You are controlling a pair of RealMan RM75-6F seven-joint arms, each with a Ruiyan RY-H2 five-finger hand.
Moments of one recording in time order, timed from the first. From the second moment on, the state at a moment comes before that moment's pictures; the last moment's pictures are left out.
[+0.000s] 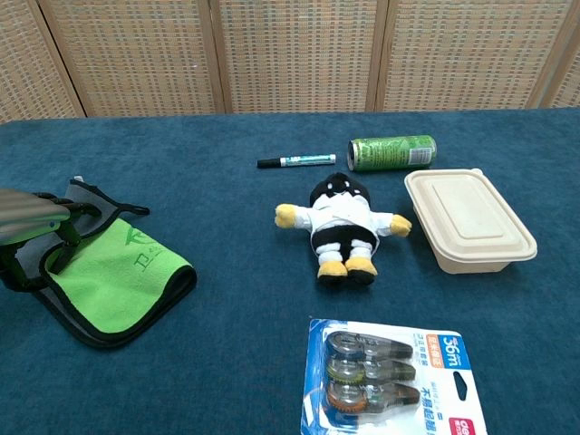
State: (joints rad) left arm -0.75 -1.36 0.10 -1.65 0.77 1.01 0.72; right arm 0.00 -1.03 0.11 -1.64 -1.36 1.48 0.07
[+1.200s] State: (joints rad) left arm -0.73 -1.32 0.11 -1.68 0.76 0.98 0.75; right arm -0.01 -1.03 0.11 -1.65 -1.36 1.48 0.06
